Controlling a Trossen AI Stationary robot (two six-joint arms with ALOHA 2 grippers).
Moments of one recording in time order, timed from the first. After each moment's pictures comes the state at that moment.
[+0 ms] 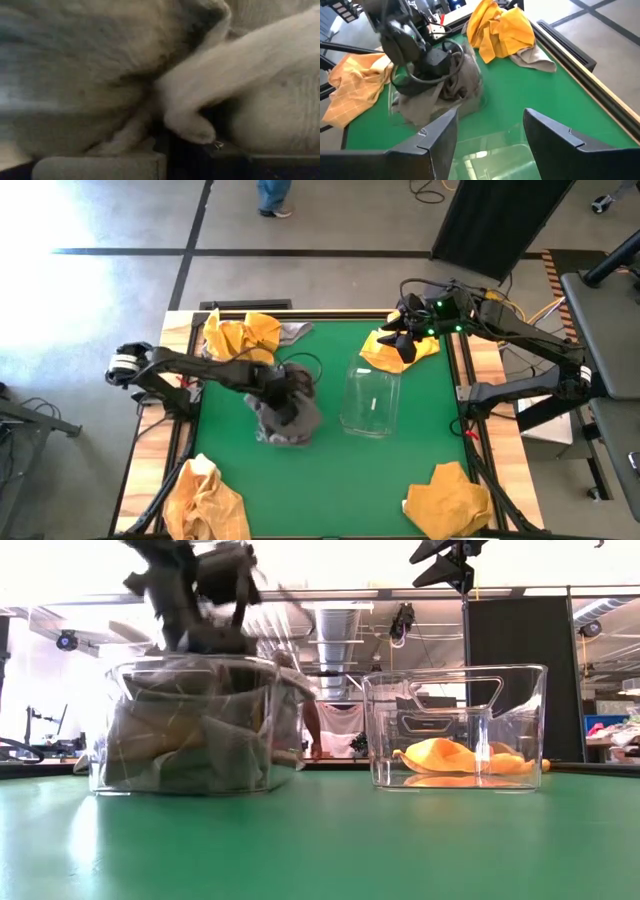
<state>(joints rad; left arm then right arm) 0.04 1.54 0.87 -0.53 -0.04 -0.62 -0.44 1.16 1.31 -0.74 -0.26 0.16</state>
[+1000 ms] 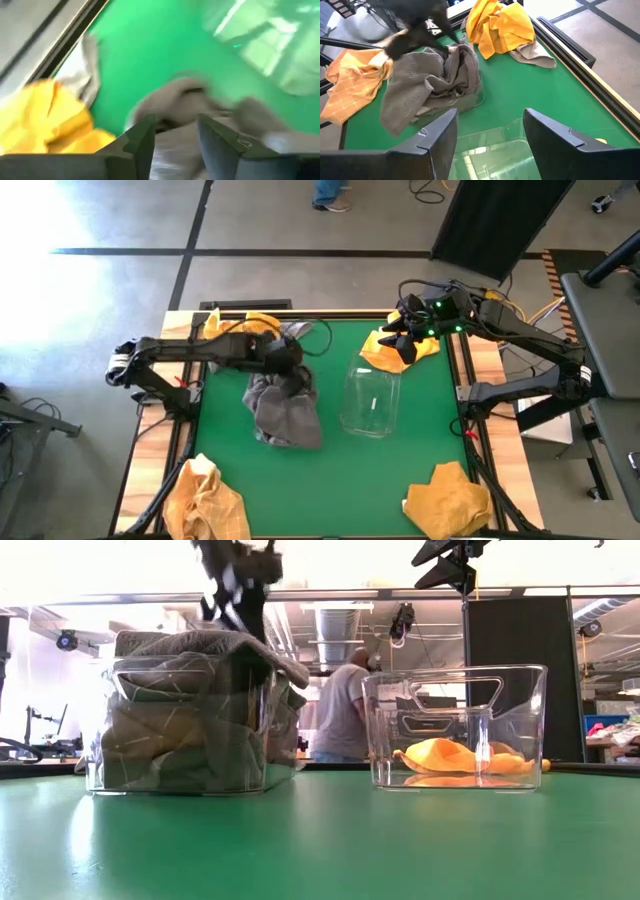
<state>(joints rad) 0.13 1.52 1.33 -0.92 -0.33 -0.42 -0.44 1.16 1.30 -0.76 -0.26 0.16</state>
